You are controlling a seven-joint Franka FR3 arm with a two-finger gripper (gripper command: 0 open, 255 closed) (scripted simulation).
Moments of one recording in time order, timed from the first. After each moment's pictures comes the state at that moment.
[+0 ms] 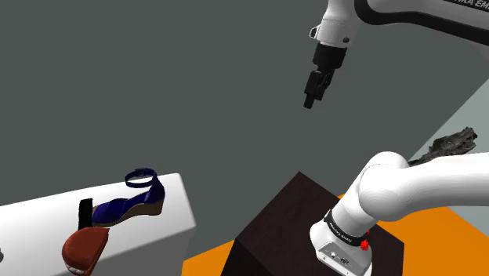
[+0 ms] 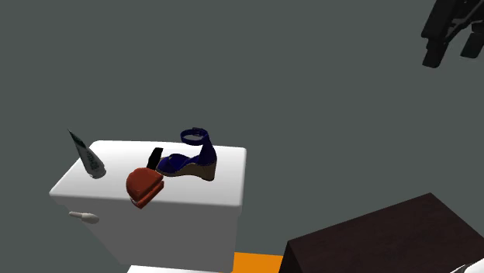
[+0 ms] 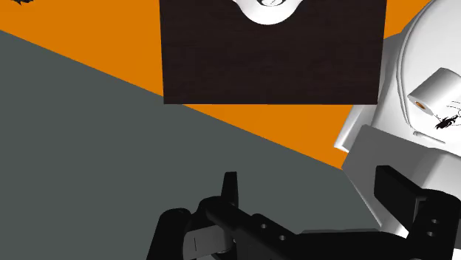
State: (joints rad) arm 0.01 -0.79 0.02 -2.31 -0.02 1.42 -0.04
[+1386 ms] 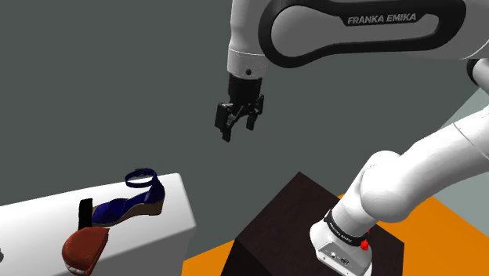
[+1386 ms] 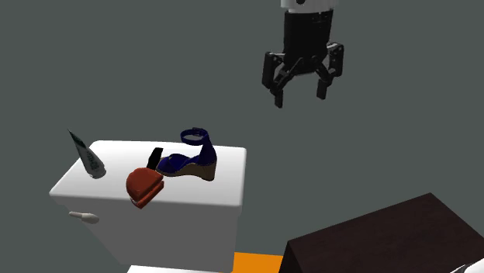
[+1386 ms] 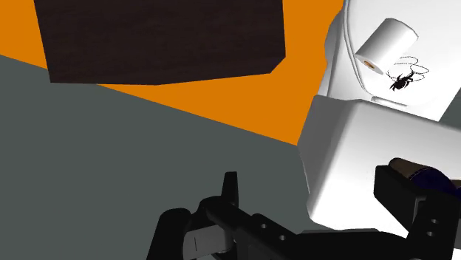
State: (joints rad) arm 0.07 -0.36 0.39 -2.20 0.14 1.76 0.44
